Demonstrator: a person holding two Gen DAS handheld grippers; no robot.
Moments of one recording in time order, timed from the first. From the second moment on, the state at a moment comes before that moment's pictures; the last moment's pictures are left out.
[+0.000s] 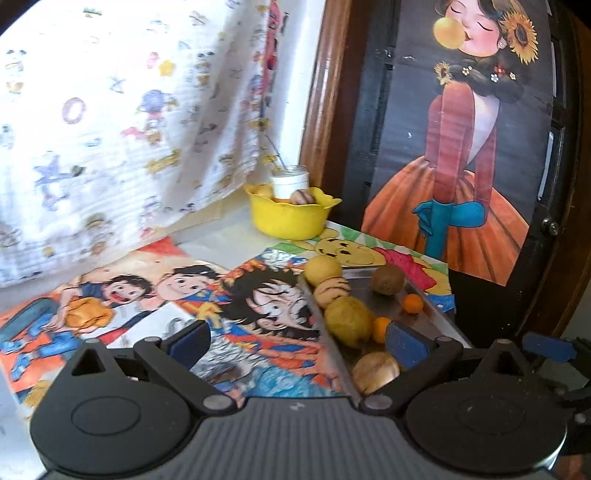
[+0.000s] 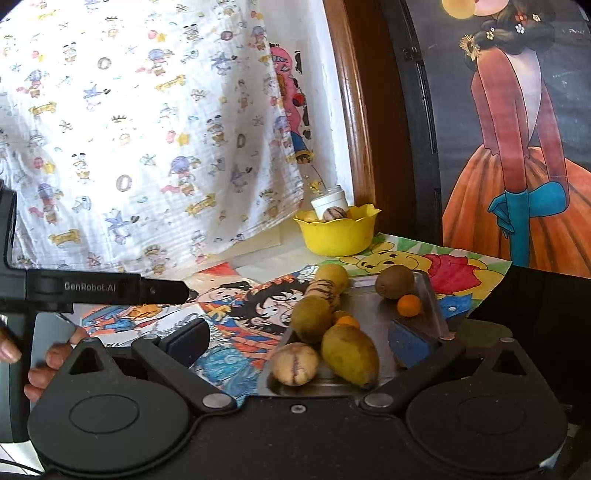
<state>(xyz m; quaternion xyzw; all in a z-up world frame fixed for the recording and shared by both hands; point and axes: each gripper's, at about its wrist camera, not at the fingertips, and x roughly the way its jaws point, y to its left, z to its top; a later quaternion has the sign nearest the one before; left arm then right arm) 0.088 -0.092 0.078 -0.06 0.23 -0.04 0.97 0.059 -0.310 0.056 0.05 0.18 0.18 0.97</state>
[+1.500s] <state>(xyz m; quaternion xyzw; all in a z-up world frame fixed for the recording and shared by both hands) 0.009 -0.036 0.038 -0.05 0.21 0.01 0.98 0.010 -0.260 0.041 0.04 0.16 0.14 0.98</state>
